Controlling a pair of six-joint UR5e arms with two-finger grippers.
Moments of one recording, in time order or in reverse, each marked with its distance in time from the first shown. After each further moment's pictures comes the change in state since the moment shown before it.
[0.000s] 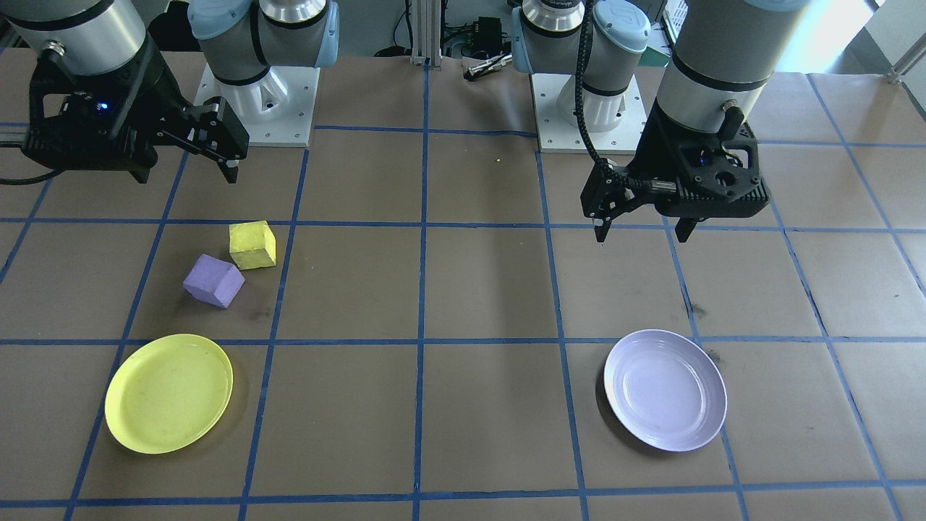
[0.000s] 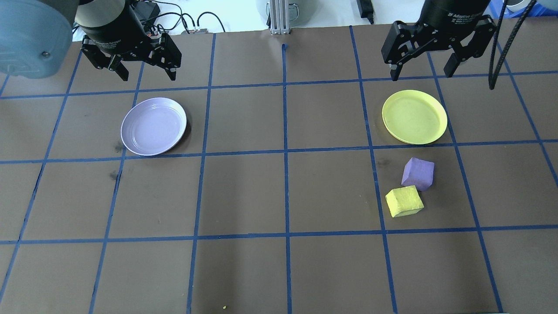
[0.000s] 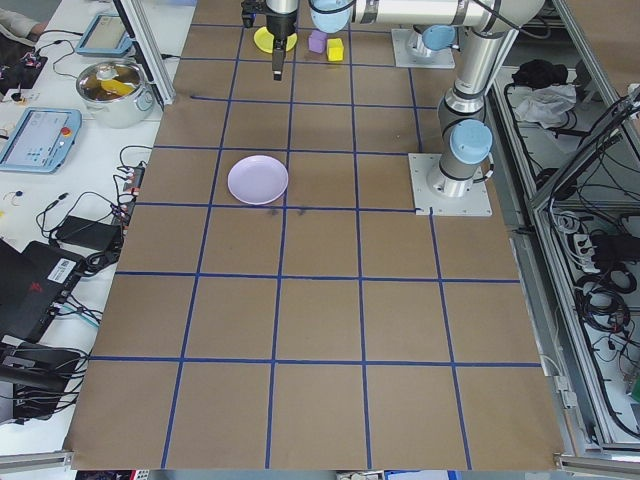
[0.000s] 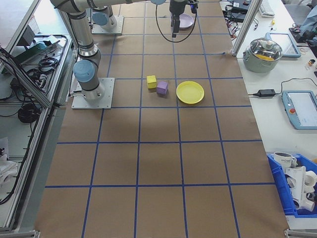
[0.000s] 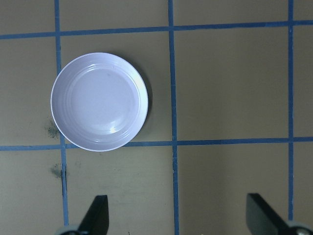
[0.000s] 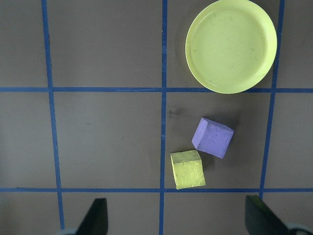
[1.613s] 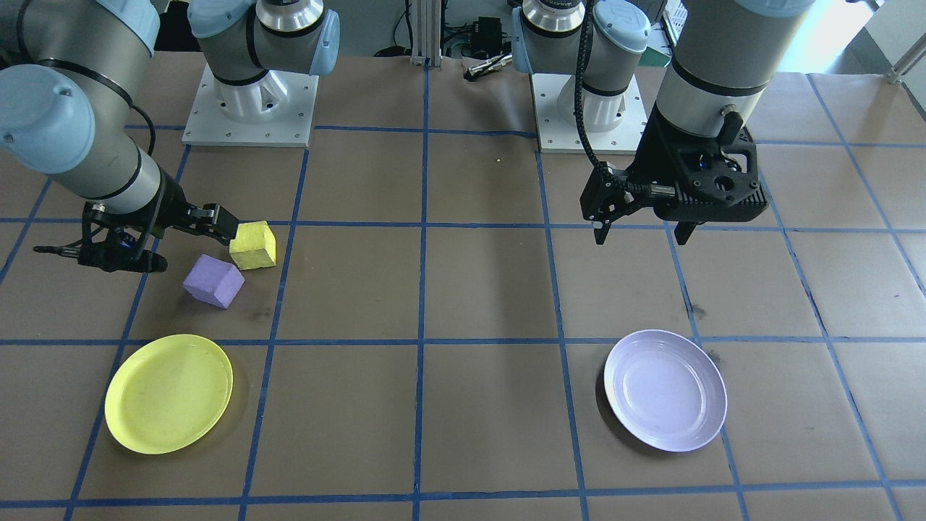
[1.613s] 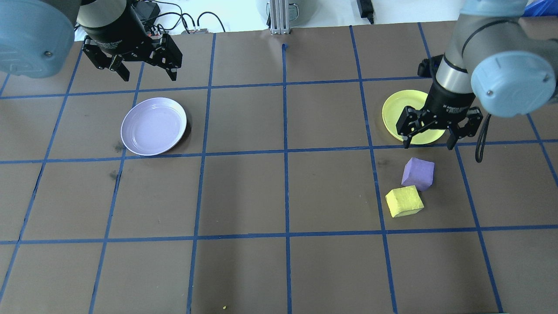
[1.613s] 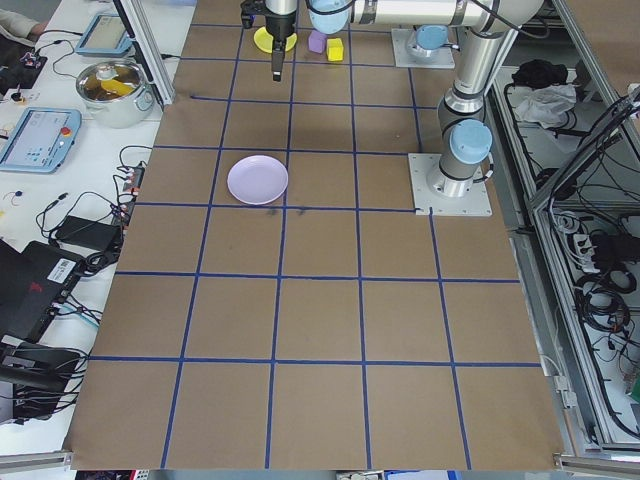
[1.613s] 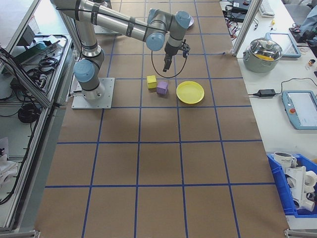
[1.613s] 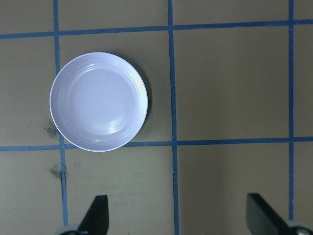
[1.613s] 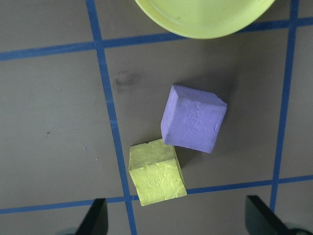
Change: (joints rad) left arm 0.000 -0.005 0.000 0.001 -0.001 0.001; right arm -0.137 0.020 0.427 -0.273 -0.036 -0.013
